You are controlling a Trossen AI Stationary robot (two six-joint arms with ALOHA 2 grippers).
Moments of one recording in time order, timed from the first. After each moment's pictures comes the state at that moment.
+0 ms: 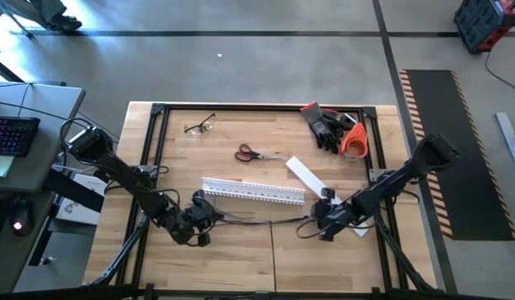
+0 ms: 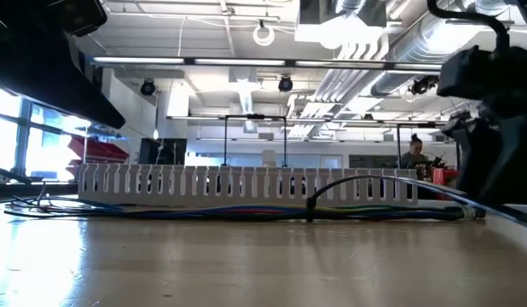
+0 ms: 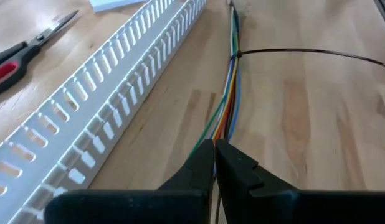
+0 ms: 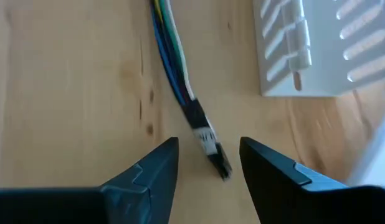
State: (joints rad) left arm -0.72 1.42 0.57 0.03 -0.72 -0.68; right arm 0.59 1.46 0.56 -0.22 0.36 0.60
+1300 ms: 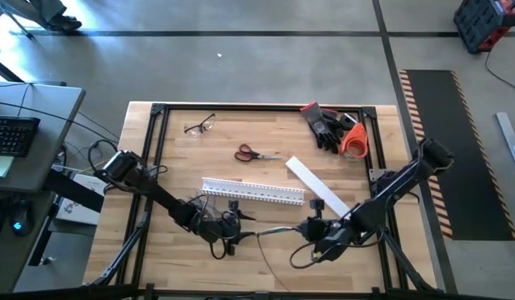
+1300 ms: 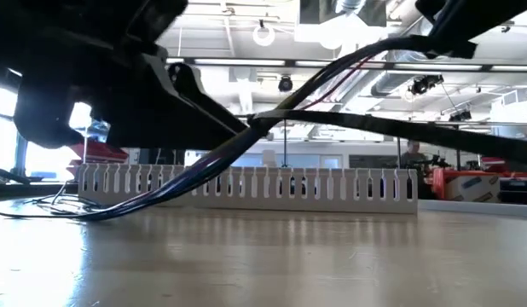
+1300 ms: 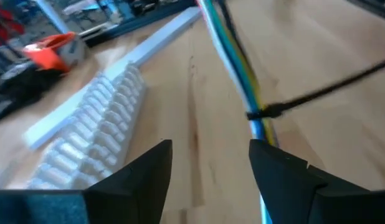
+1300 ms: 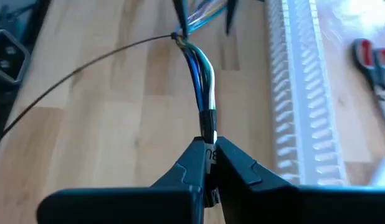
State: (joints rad) left arm -0.57 1.86 0.72 0.68 -0.60 0.08; right arm 0.69 1.55 1.06 -0.51 0.52 0.48
